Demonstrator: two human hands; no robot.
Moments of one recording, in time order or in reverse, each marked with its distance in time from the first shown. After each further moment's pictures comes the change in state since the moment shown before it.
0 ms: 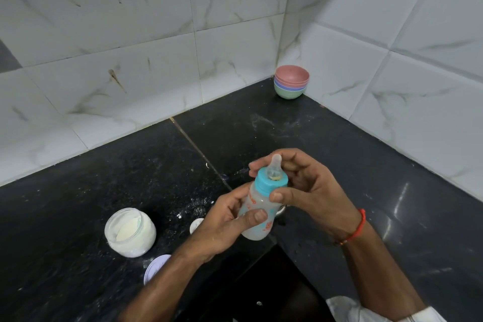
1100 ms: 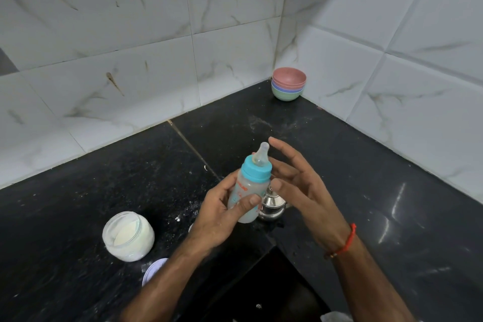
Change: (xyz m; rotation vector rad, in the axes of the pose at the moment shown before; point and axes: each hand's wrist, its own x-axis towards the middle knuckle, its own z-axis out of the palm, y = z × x) left_hand 0.009 -0.001 -0.006 0.139 0.247 0.073; right_hand -0.010 0.009 0.014 -0.068 0.128 0.010
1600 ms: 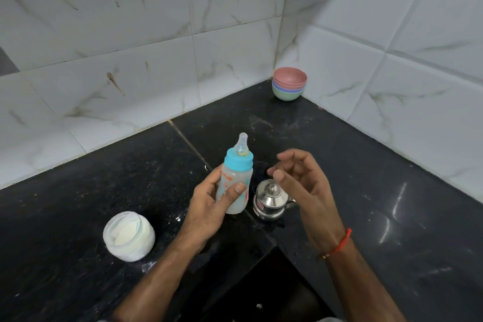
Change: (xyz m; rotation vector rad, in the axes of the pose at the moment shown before) left_hand 0.006 -0.003 -0.016 0.062 0.091 0.048; right_hand 0.000 0.009 0.007 -0.006 0.266 -0.051
